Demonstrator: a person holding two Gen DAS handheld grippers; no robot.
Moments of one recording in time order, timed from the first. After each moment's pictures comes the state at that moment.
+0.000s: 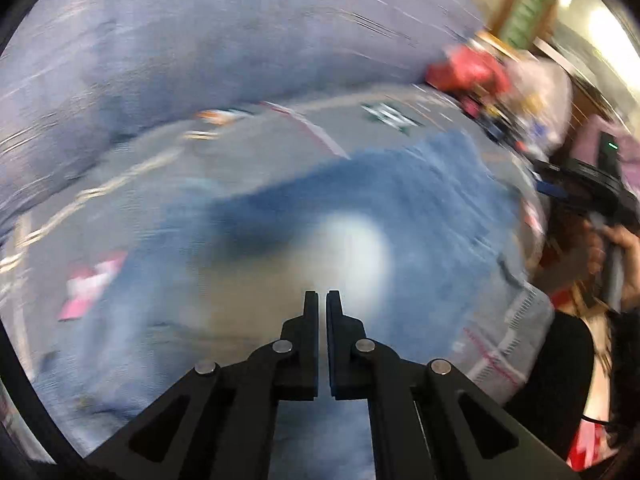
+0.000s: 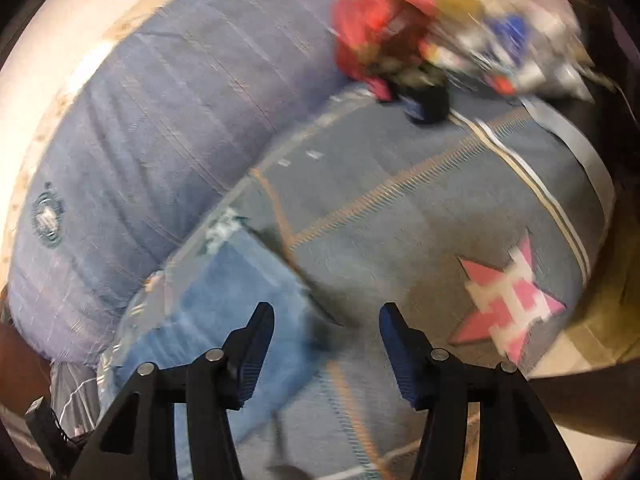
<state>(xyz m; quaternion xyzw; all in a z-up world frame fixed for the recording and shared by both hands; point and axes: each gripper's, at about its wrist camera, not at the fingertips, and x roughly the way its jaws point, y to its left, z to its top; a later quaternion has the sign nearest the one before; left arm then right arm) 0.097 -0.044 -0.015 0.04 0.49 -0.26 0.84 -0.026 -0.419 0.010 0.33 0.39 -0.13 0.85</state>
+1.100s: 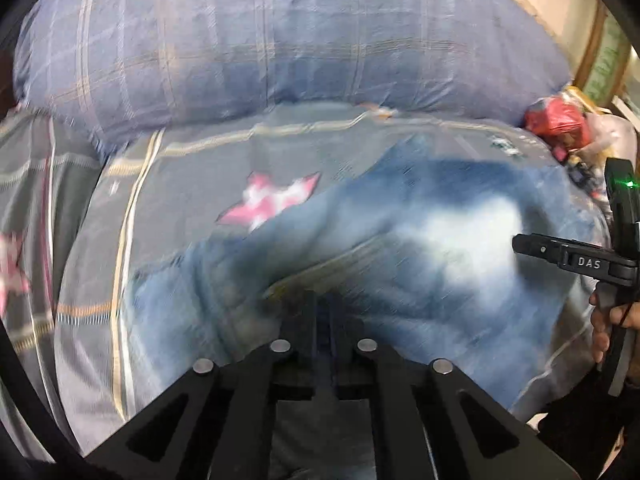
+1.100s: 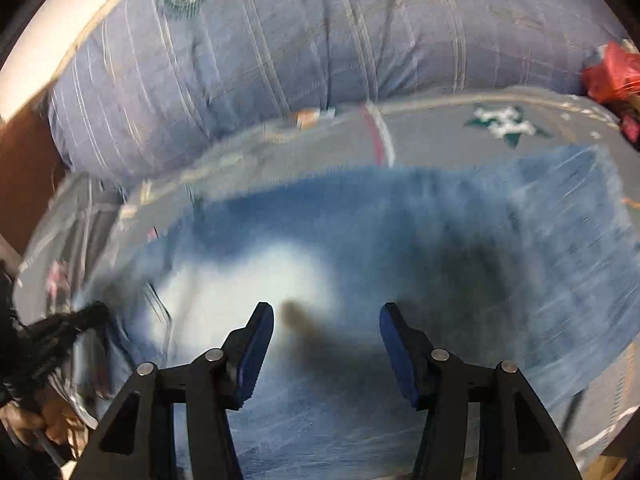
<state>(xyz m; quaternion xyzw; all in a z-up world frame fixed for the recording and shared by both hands) 0.059 0.083 -0.045 -0.01 0.47 -0.11 0.88 0.048 -0.149 -0.034 0.12 0.50 0.05 0.86</state>
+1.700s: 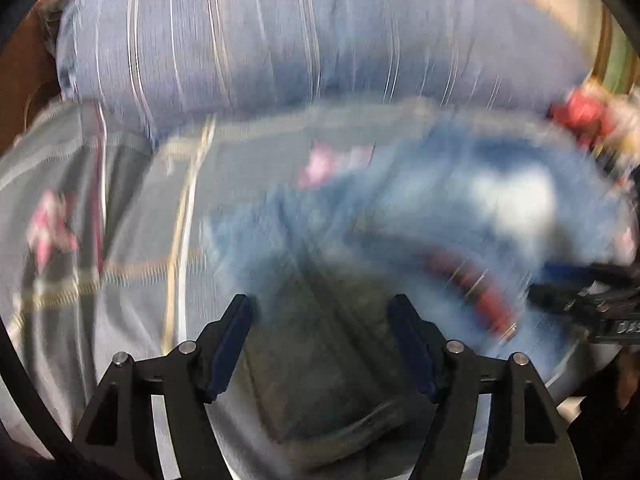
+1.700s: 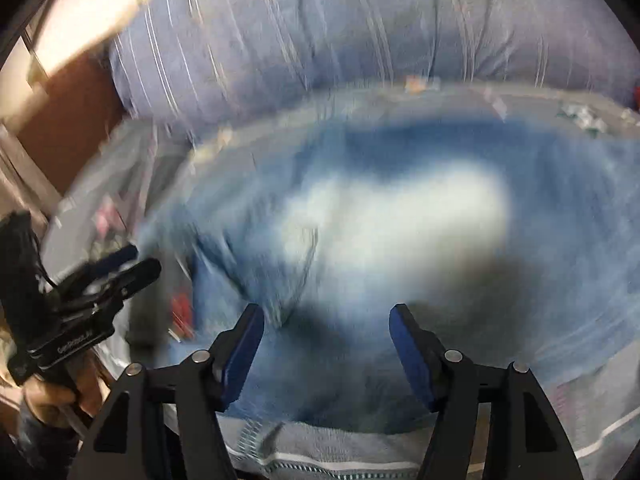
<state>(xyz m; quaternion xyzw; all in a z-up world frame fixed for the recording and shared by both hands) 0.026 0.108 -0.070 0.02 0.46 -0.06 0.89 0.007 -0.048 -0.046 0.10 0.52 0.15 0.83</state>
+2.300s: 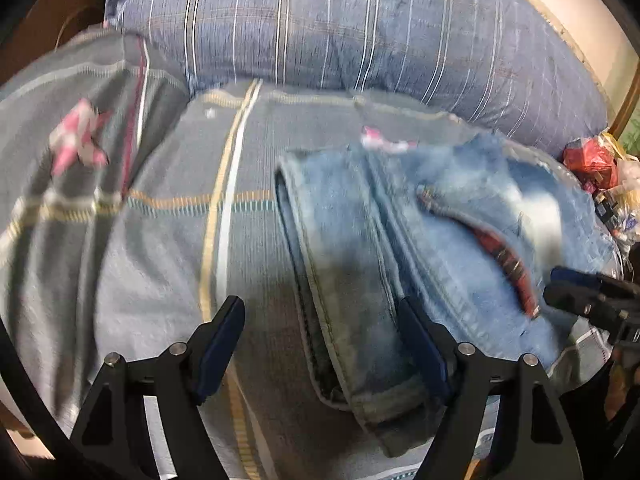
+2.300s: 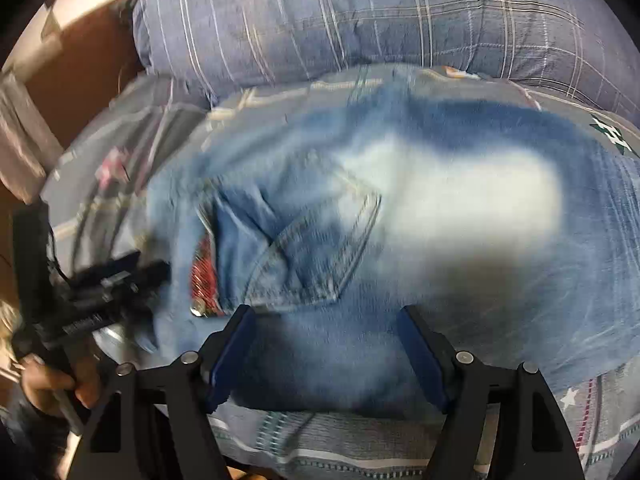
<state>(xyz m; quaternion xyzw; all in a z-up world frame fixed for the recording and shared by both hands) 0.006 0.161 -0.064 -0.07 0.45 -0.04 0.89 0.001 -0.009 -0.038 0.07 0.51 0.16 0.84</state>
